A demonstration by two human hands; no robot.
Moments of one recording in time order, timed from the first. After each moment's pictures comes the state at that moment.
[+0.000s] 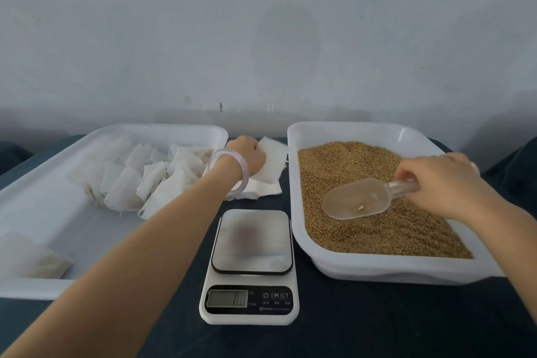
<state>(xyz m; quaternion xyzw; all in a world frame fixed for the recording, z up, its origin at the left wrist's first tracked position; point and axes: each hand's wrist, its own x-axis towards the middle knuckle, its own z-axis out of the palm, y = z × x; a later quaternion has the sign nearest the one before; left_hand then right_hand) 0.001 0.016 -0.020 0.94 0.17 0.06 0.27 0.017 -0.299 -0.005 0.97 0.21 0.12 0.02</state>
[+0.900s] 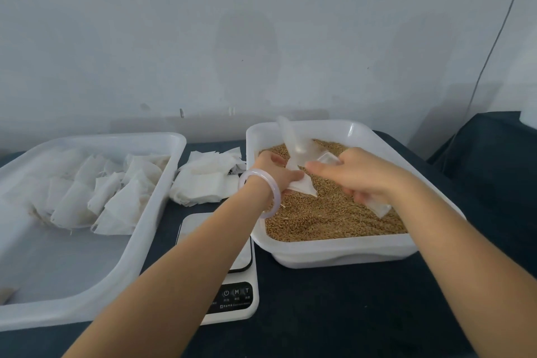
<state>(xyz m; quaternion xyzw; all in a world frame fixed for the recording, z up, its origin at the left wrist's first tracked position) -0.015 -0.109 -0.020 0.79 0.15 -0.01 0.59 -0.015 -0.269 0.020 0.95 0.10 -0.12 -0.28</state>
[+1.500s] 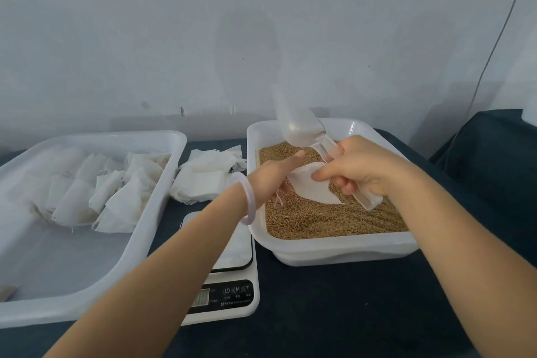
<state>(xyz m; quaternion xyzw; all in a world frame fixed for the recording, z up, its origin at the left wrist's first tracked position) -0.035 -0.097 -0.019 0.80 0.01 -0.09 0.60 -0.005 -0.262 0.021 0.87 0.06 -0.16 -0.46</state>
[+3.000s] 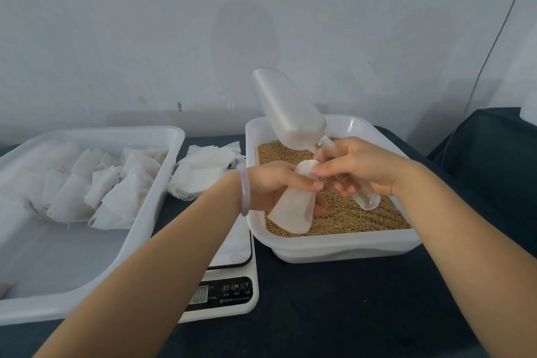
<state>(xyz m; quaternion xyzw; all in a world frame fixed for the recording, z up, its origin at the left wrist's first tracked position) -0.033 -0.092 -0.012 0.68 -0.12 -0.33 0.64 -0.015 -0.274 0.026 0.79 0.20 -0.27 -0.51</state>
